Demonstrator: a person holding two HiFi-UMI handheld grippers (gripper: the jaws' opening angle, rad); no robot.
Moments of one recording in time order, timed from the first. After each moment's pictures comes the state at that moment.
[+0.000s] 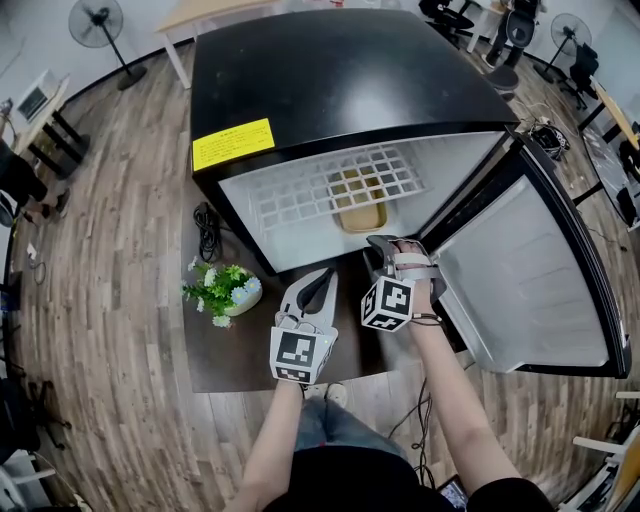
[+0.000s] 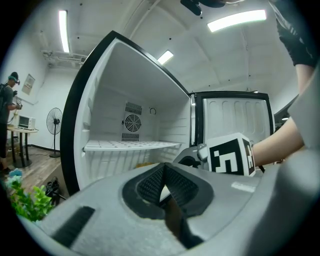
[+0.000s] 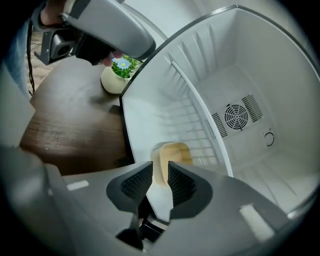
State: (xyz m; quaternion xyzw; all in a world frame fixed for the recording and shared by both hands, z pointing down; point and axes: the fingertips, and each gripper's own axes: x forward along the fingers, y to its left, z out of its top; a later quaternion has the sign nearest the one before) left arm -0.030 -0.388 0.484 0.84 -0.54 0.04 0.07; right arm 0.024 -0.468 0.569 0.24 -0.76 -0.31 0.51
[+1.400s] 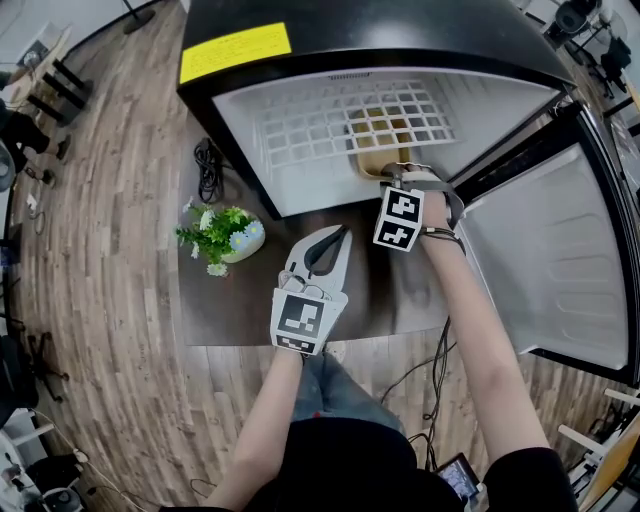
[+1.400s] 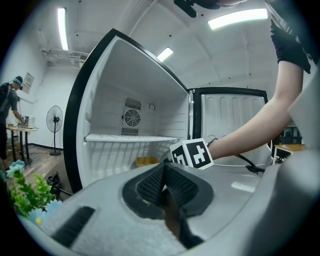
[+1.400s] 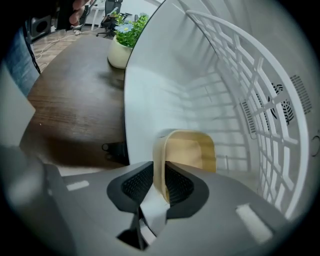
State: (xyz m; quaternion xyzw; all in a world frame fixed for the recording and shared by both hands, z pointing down) left arm -0.025 -0.377 0.504 0.84 -0.54 0.05 0.08; right arm 0.020 -0.519 0.631 0.13 -0.73 -0.29 0.61
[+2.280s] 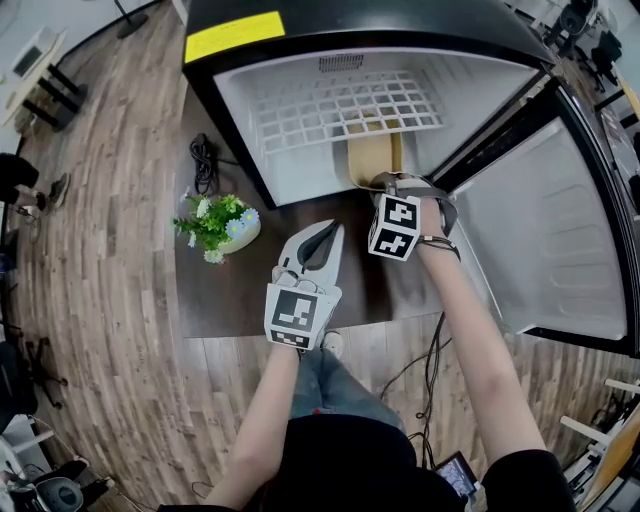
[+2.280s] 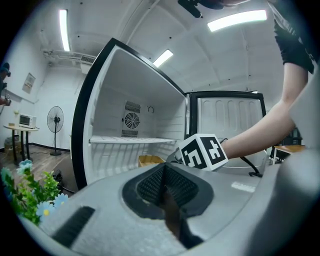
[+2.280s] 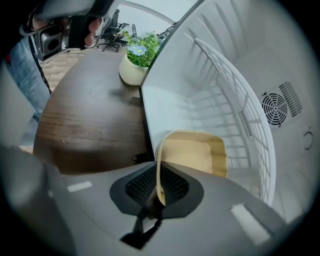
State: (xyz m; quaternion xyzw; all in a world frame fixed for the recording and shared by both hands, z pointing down) left arm -0.025 -0.356 0.498 0.84 -0.54 0.05 0.08; right arm 0.020 -0.463 0.619 0.12 -0.76 -0.26 0.59
